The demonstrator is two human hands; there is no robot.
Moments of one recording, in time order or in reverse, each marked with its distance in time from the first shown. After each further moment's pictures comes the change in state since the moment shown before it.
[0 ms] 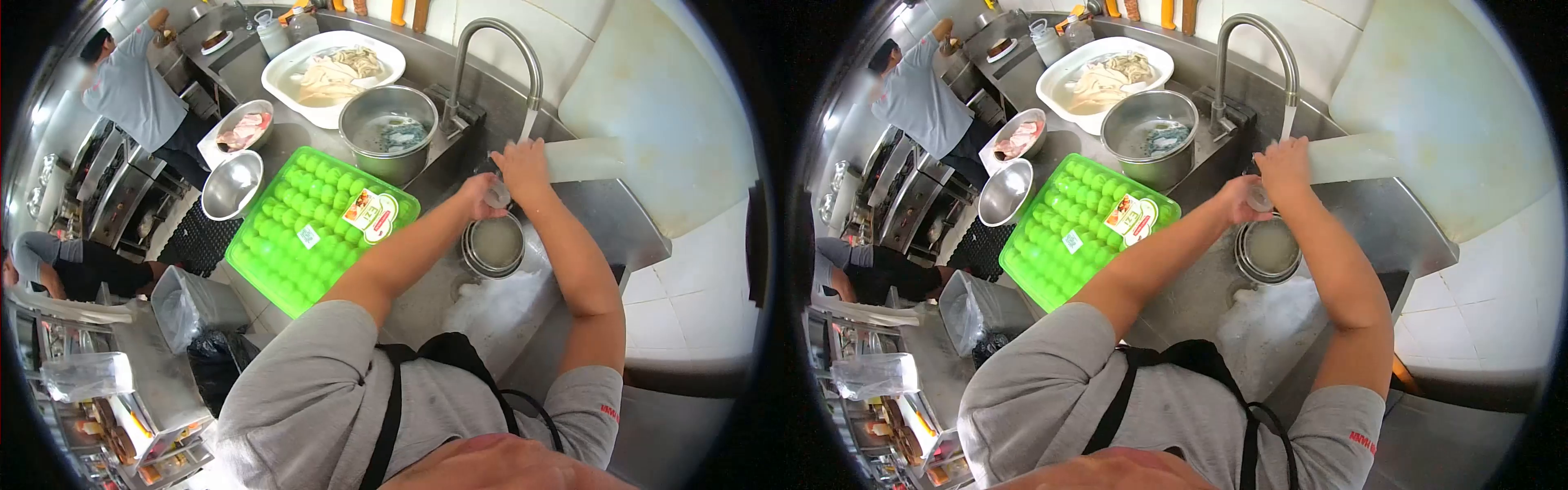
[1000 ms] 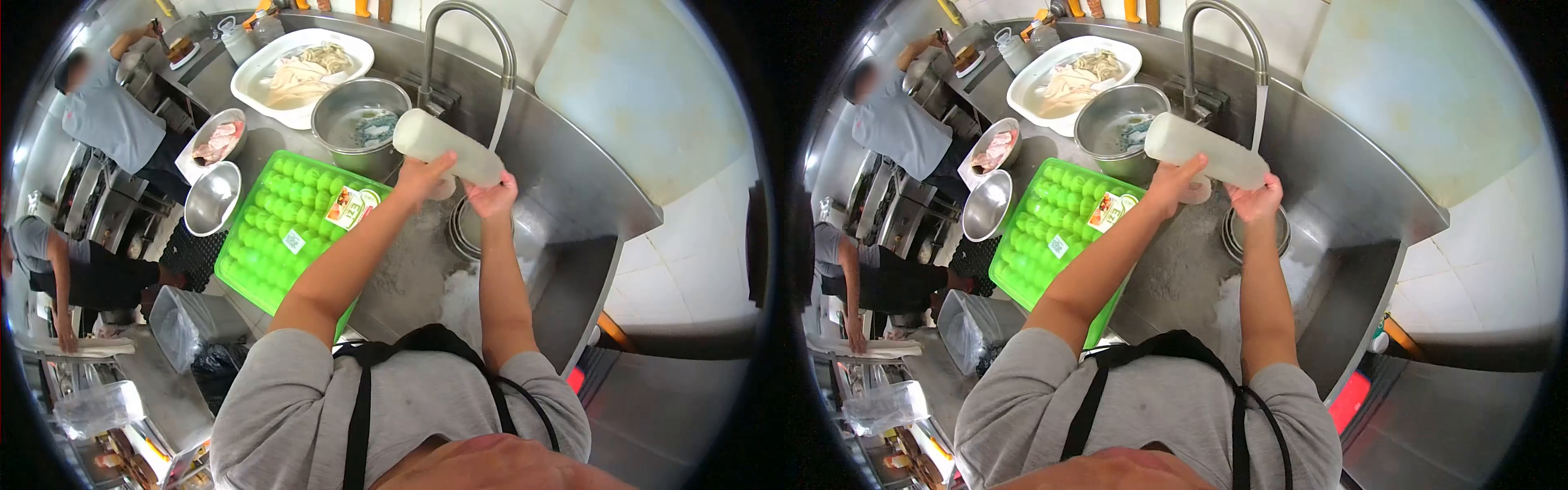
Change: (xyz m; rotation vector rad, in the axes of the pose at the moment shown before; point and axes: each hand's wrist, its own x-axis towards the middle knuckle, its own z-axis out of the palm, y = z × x) left_hand -0.114 0.036 -0.002 0.471 0.171 0.538; right_hand -0.009 -0.068 0.122 -2.846 -0.424 -0.136
